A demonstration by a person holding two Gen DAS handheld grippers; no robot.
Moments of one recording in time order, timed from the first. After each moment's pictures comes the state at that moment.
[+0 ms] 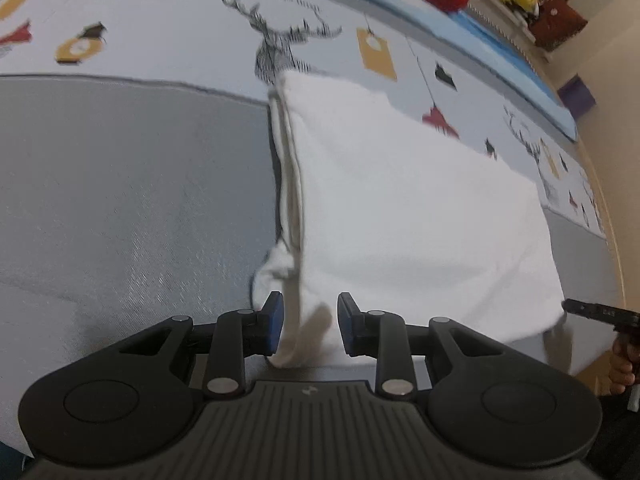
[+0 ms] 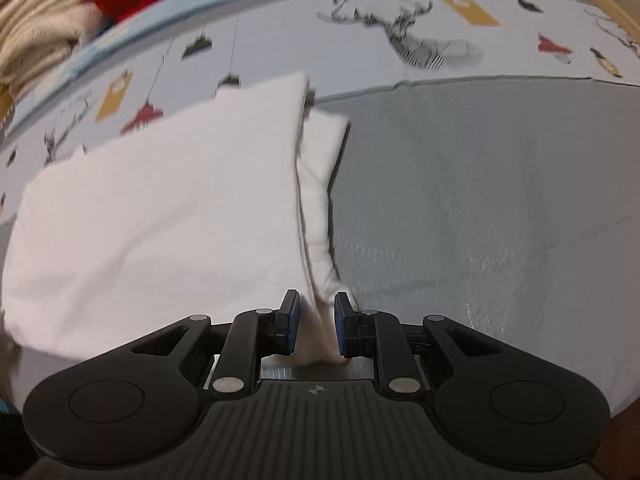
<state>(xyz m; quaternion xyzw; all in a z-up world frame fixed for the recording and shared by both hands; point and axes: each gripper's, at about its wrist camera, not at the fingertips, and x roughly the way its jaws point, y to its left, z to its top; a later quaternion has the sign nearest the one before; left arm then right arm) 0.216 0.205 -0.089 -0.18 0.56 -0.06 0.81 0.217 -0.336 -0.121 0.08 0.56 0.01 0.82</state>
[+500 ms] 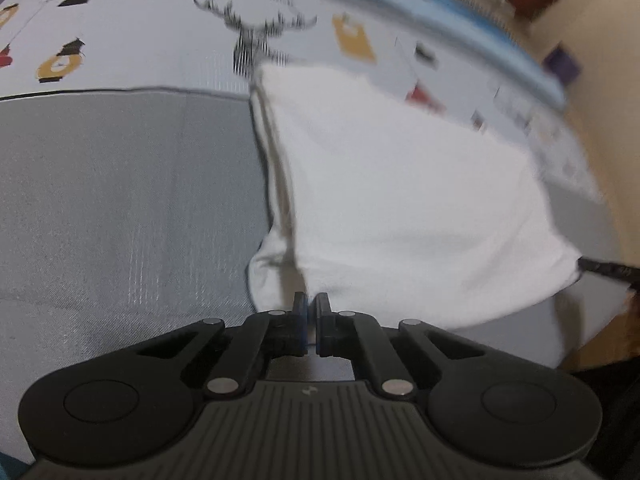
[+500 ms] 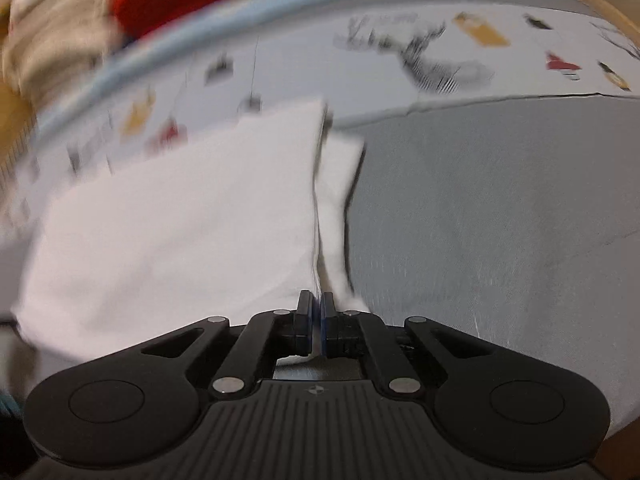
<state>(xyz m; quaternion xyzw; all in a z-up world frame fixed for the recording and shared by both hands) 0.208 0.204 -0.086 -0.15 0.55 -0.09 0.82 0.204 -0.350 -0.102 0.12 0.51 0.03 0.85</state>
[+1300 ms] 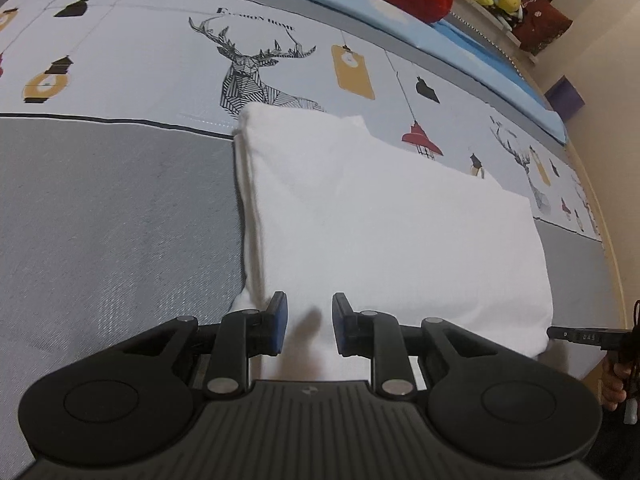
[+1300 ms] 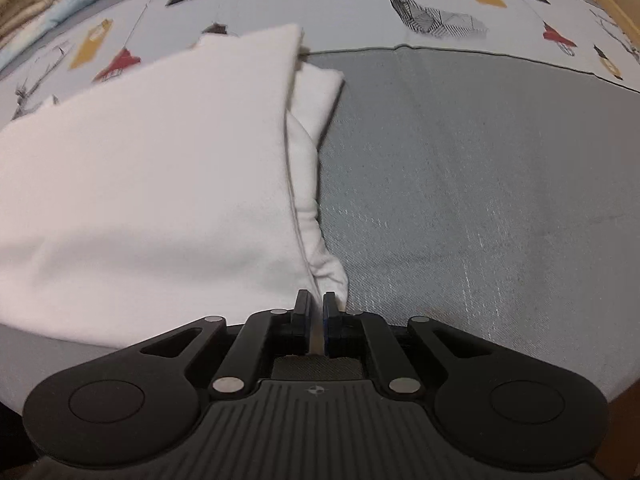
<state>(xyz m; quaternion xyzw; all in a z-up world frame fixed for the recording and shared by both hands) 0.246 0.184 -0.081 -0.17 0.53 -0.07 0.83 0.222 -0.326 -0.138 0.03 0.60 -0.02 0.80</state>
